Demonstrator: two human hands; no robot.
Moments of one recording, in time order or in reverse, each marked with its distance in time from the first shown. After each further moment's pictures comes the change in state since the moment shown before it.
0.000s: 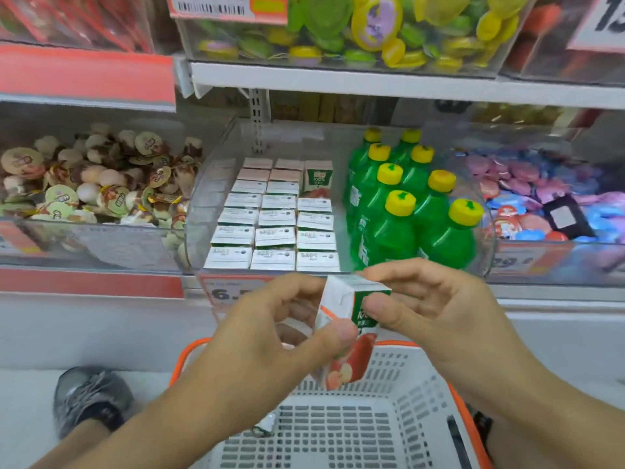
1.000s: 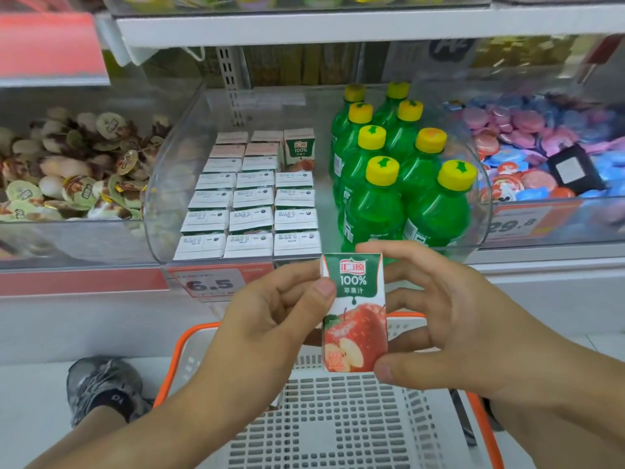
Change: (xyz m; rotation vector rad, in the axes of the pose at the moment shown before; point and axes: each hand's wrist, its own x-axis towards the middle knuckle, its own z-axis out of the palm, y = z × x) left_hand 0.012 0.000 0.030 -0.329 0.045 -0.113; right_hand -0.006 0.004 -0.029 -0.051 -0.302 0.118
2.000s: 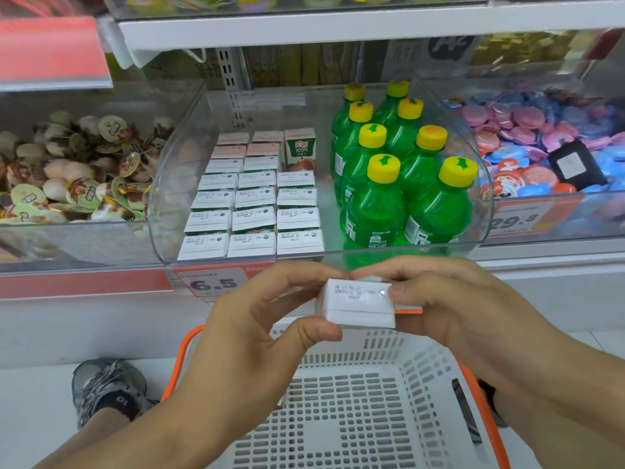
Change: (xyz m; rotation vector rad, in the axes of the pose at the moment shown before) left_hand -0.010 0.004 -0.013 0.244 -0.014 0.326; right_hand 0.006 -0.007 0.006 0.242 0.111 0.170
